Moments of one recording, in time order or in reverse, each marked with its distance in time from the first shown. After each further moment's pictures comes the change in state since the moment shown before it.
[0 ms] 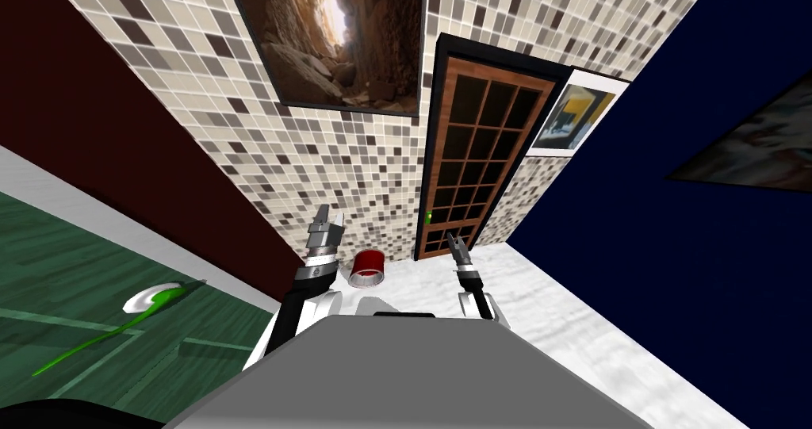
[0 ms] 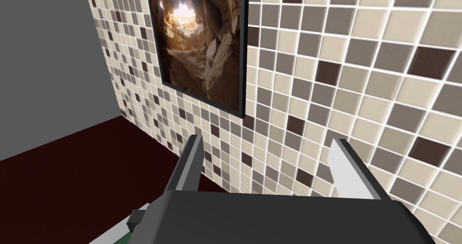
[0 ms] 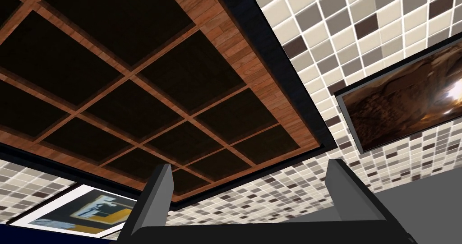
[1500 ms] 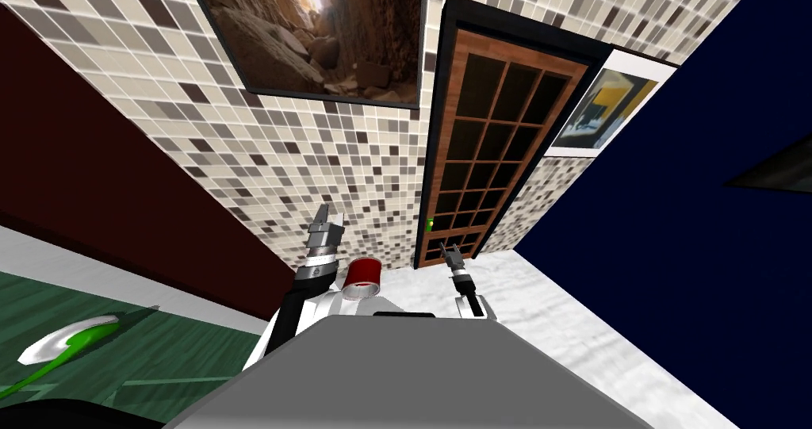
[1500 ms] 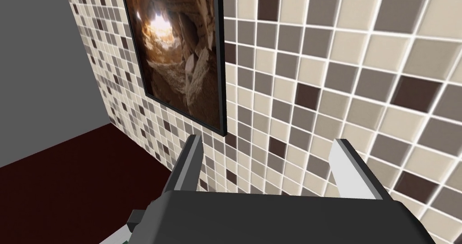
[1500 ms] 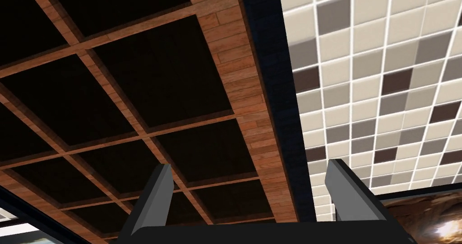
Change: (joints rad) arm -0.146 0.007 -0.061 0.392 0.114 -0.086 0.277
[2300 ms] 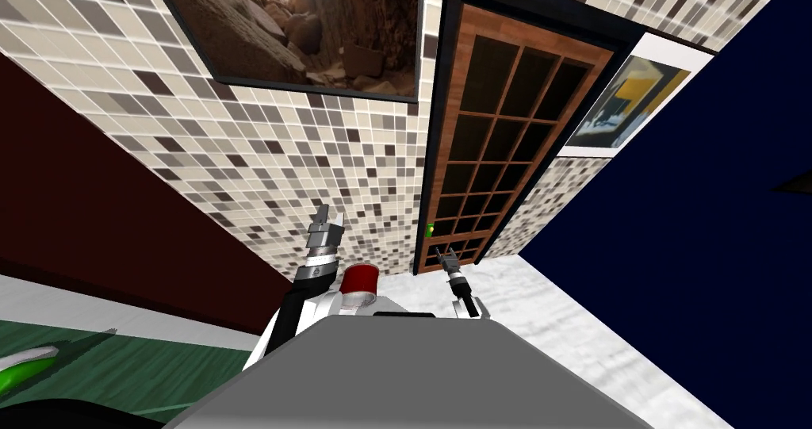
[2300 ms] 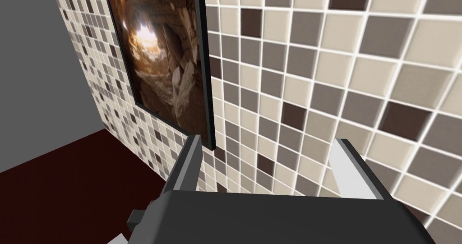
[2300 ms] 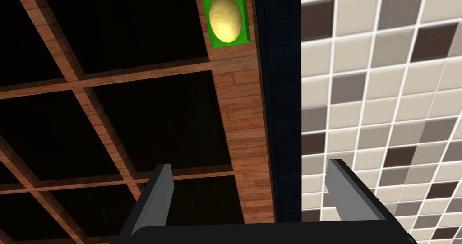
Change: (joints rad) arm -0.073 0.015 -0.031 0.198 0.066 -0.033 0.152
